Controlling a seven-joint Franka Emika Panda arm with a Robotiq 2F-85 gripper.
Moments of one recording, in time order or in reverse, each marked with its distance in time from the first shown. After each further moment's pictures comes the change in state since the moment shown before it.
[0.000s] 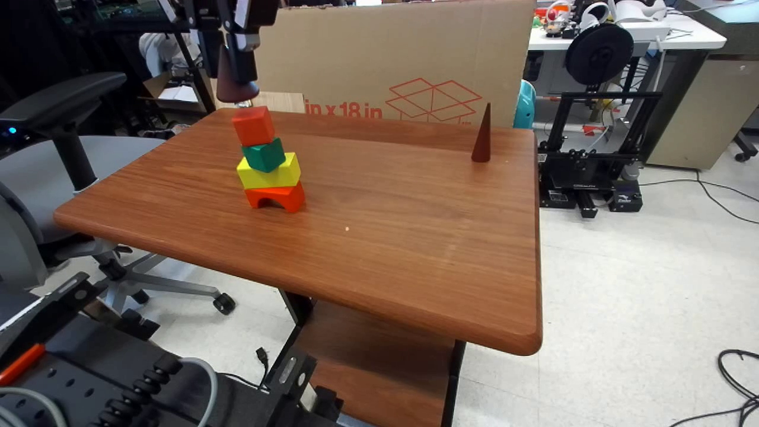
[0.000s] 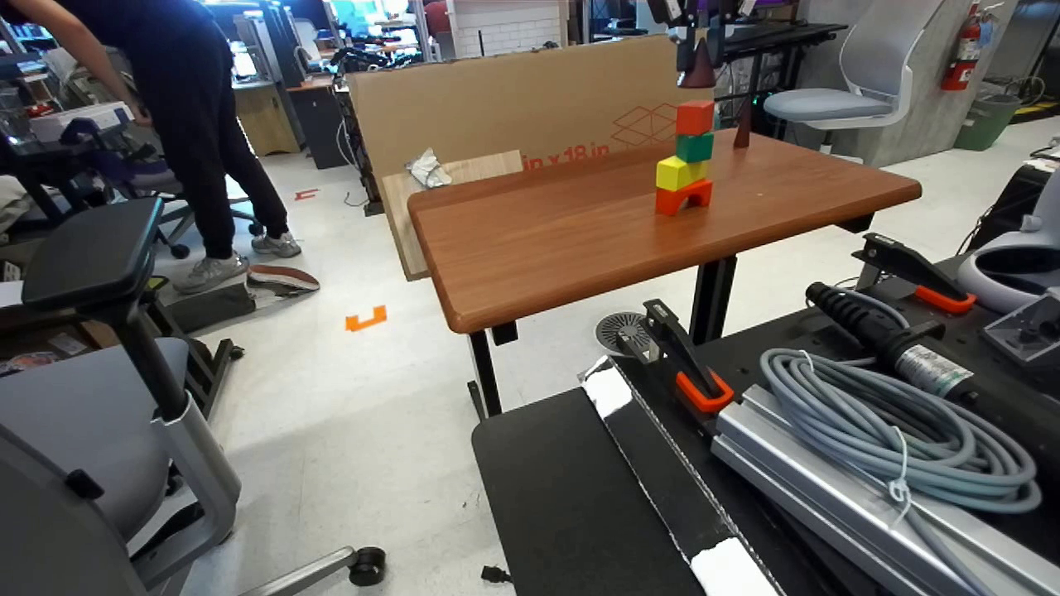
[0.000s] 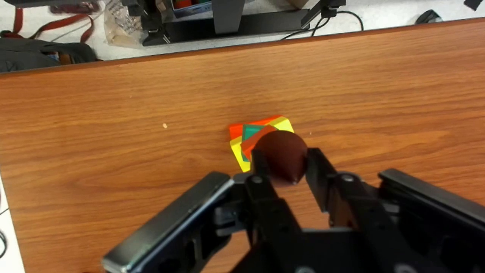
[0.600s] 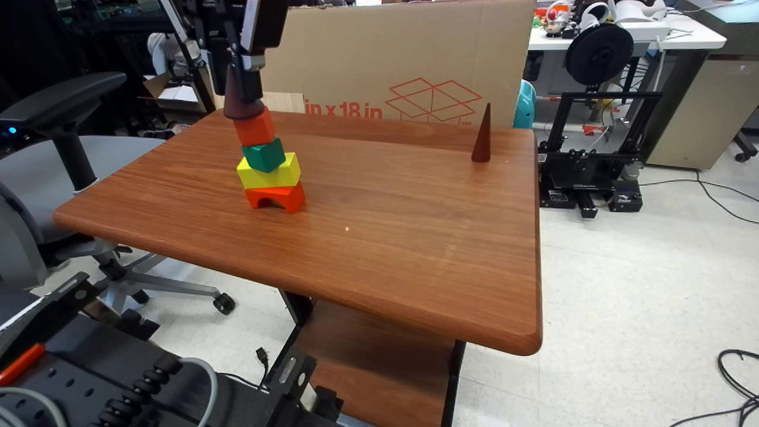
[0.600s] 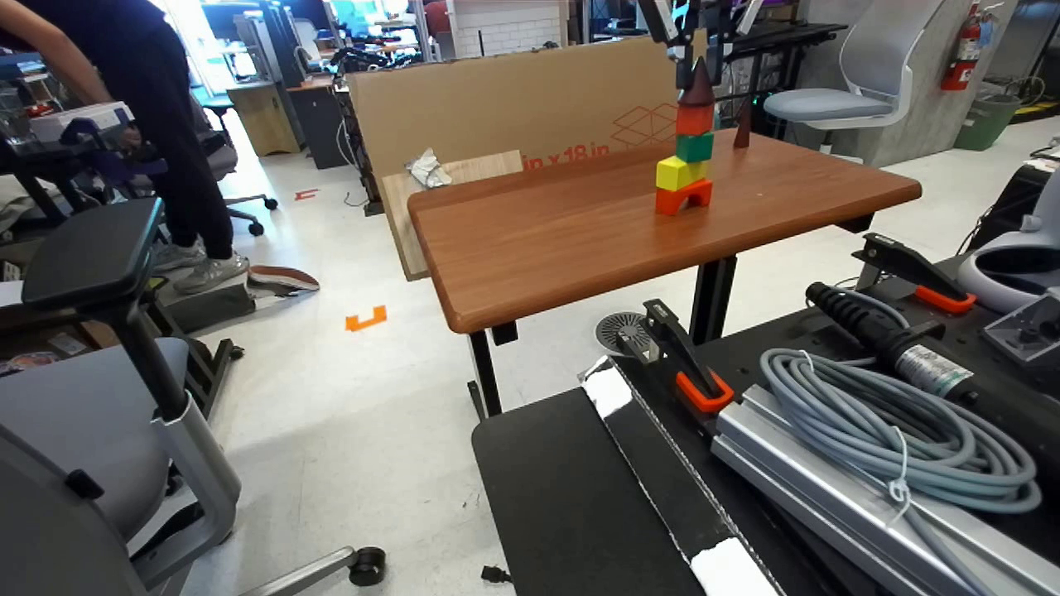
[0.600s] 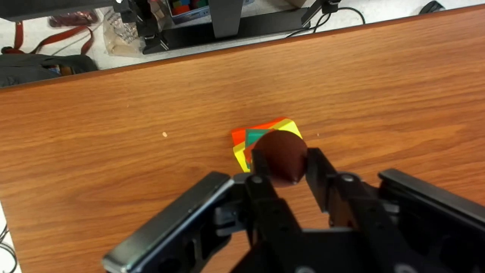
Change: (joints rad) arm 0.001 0.031 -0.001 0.000 -0.001 0.019 0.052
